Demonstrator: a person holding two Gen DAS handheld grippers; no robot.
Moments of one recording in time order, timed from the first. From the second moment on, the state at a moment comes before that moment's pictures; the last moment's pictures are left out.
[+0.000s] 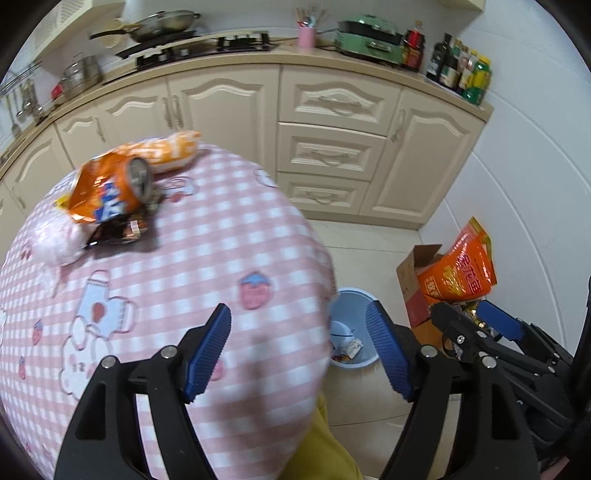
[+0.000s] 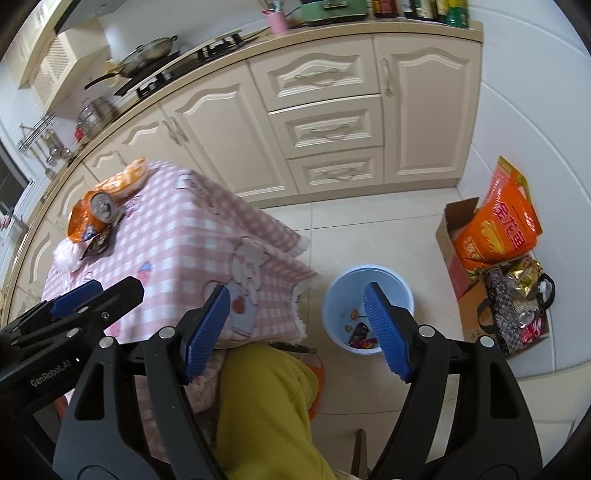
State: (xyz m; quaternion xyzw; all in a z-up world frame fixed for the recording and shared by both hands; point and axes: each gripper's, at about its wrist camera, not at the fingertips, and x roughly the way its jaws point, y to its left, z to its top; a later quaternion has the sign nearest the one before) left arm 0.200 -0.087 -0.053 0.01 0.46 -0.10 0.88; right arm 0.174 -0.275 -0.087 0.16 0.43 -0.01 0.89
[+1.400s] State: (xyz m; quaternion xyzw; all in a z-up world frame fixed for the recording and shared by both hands) left arm 0.243 0.205 -0.039 -0.13 0.44 0.11 0.88; right arm 0.349 -0.034 -0.065 0.09 0.49 0.15 0.86
